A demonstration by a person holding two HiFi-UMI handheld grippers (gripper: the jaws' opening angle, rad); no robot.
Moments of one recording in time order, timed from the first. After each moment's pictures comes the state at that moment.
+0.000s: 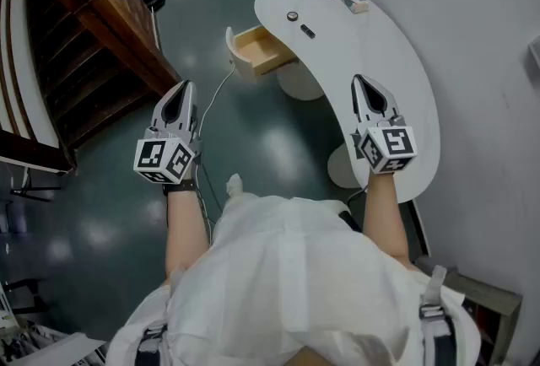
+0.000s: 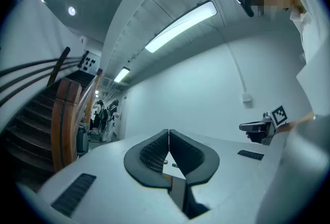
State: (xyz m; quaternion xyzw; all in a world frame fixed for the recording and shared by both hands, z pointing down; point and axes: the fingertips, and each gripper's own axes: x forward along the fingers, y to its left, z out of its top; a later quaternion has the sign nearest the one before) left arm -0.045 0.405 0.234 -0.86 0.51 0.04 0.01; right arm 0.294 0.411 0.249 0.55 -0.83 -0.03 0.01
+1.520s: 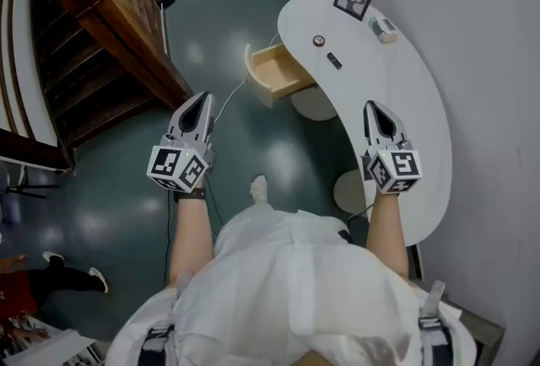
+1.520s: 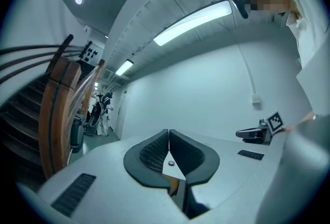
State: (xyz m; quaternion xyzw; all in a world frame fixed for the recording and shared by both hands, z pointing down) left arm -0.084 0.285 0.262 -0.87 0.50 0.06 -0.03; right arm 0.259 0.291 0.285 0.55 -0.83 0.01 0.04
